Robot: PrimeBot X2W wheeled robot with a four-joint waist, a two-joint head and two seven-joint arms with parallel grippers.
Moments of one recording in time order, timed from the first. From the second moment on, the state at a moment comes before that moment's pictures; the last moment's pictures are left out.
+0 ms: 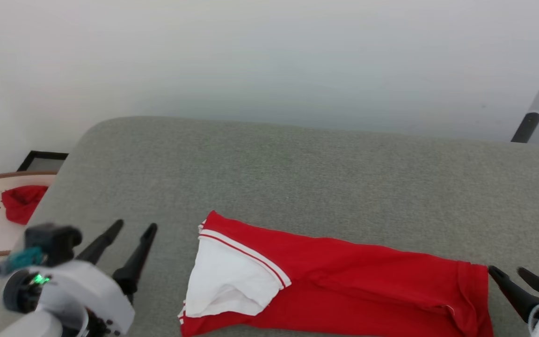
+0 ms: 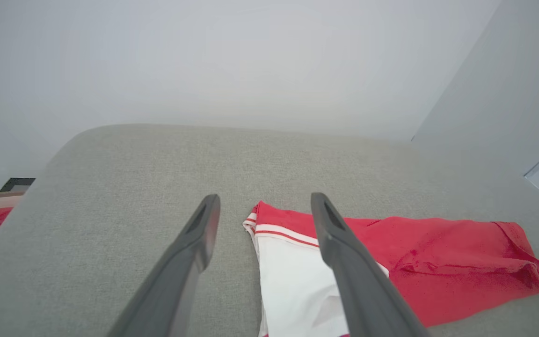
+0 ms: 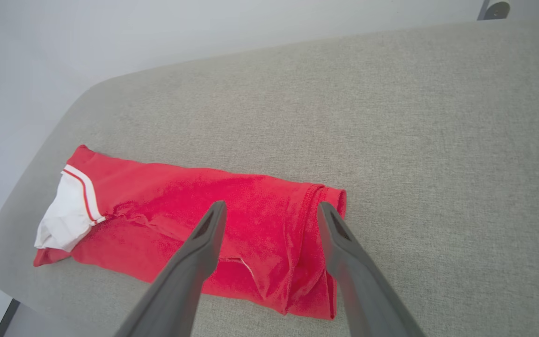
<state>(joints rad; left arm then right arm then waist) -0.34 0.89 -0.75 -0.09 -1.15 0.25 -0.11 0.03 -0.37 -0.10 -0.10 0.72 0.13 0.64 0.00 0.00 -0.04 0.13</state>
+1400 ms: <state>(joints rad) -0.14 0.36 -0.19 0.19 -0.66 -0.07 -0.26 -0.19 -0.31 -0.23 0.27 0.55 0.13 0.98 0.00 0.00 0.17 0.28</state>
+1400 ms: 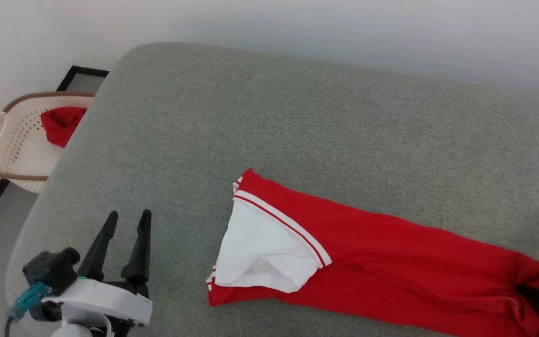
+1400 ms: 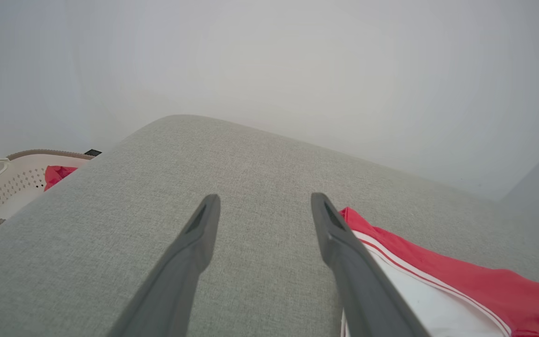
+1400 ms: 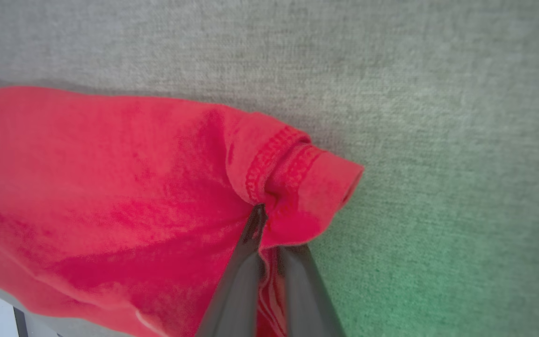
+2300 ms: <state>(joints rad) -0.03 0.29 -0.04 0.22 -0.54 -0.12 -0.26 -0.26 -0.57 -0.25 0.41 0.56 0.13 0.87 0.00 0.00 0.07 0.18</state>
